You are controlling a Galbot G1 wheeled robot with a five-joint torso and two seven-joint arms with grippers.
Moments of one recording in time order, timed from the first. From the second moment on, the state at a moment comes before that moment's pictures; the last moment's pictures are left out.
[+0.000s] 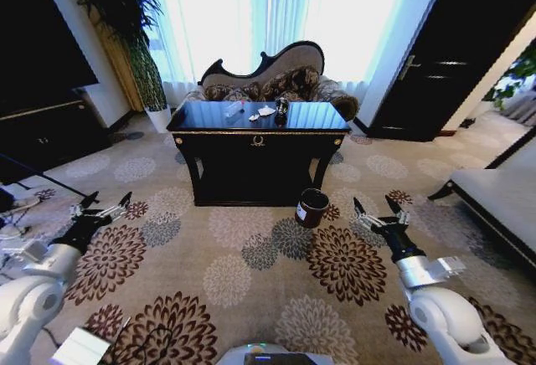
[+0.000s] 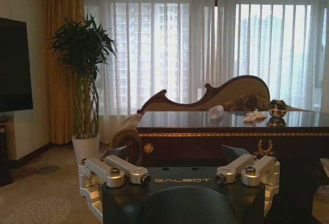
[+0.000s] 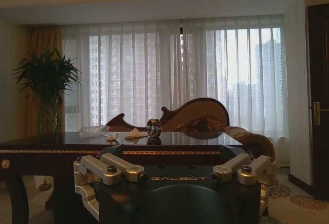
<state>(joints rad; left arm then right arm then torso) 1.68 -0.88 -1.12 -2.09 -0.87 0.09 0.10 -1.66 1.05 0.84 2.19 0.62 0.10 -0.03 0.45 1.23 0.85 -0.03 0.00</state>
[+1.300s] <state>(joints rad) 1.68 -0.91 -1.09 -2.09 -0.86 0.10 0.09 -1.68 1.08 0.84 2.19 0.61 0.11 -0.03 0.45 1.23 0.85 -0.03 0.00</state>
